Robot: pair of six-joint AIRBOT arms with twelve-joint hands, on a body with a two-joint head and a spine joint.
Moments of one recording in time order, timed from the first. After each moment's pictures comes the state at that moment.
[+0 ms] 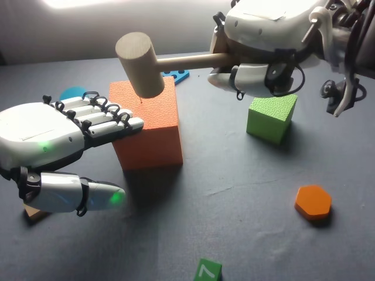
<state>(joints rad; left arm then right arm) 0.73 -0.82 1.05 0.34 -0.61 0.64 -0.11 -1.12 1.04 0.77 0.16 -1.89</state>
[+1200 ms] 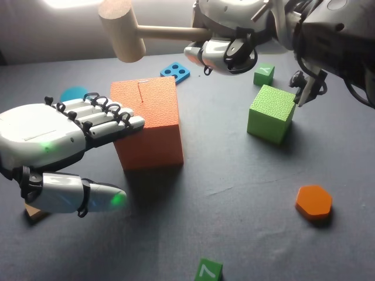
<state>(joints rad) 0.72 -0.83 1.06 0.34 -0.60 0.64 -0.09 -1.27 1.10 1.22 0.38 -2.29</state>
